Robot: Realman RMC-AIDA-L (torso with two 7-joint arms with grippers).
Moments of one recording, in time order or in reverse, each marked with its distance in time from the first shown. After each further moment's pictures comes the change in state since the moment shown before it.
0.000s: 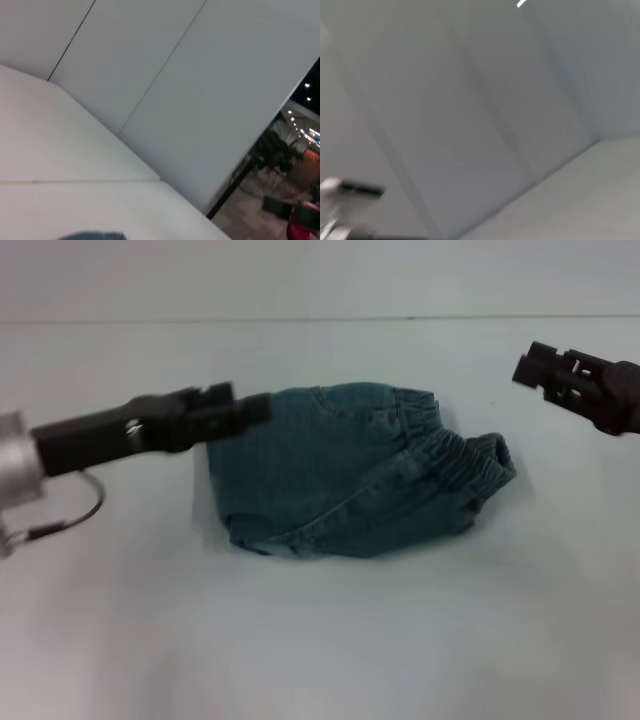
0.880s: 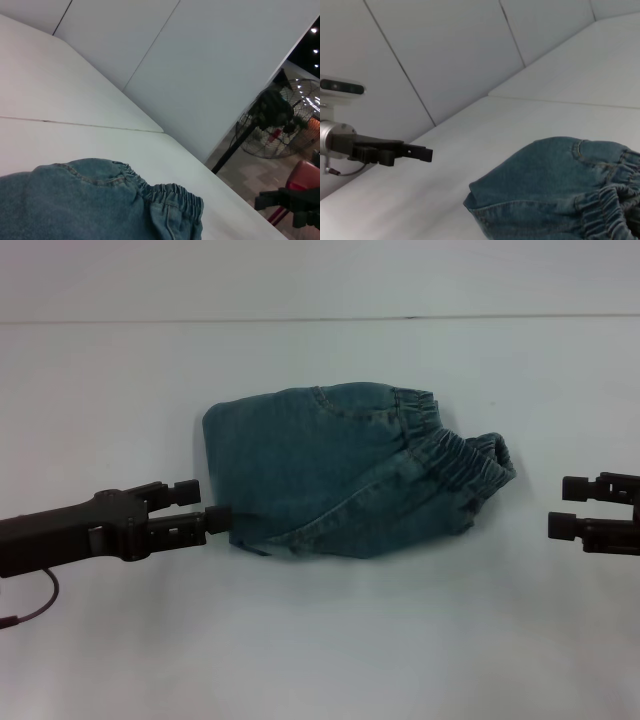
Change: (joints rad) left arm 0.083 -0.003 -0.118 -0.005 0.180 0.148 0.096; right arm -0.111 -0.040 -0.156 -0.191 -0.188 -0.072 0.080
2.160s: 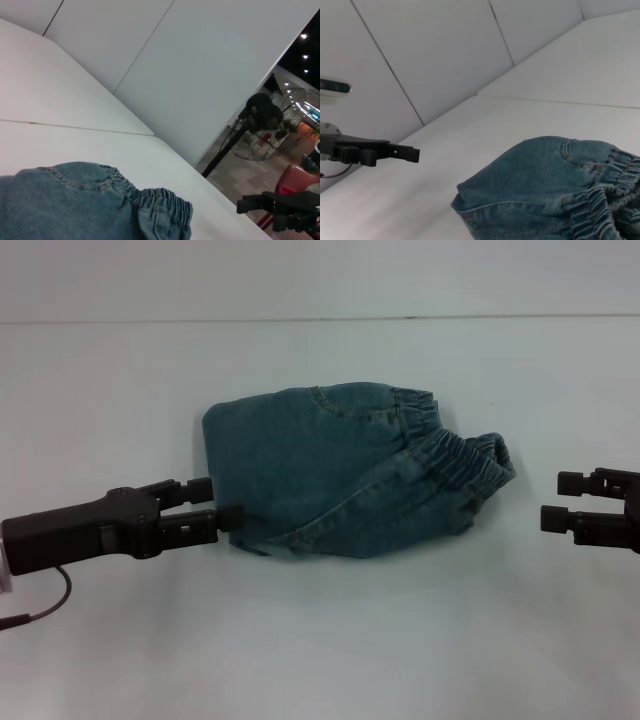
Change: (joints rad) left arm -0.012 -0.009 0.001 -0.013 -0.008 0.008 -0.004; right arm 0.006 0.014 -0.001 -0.002 -0.006 0.043 0.002
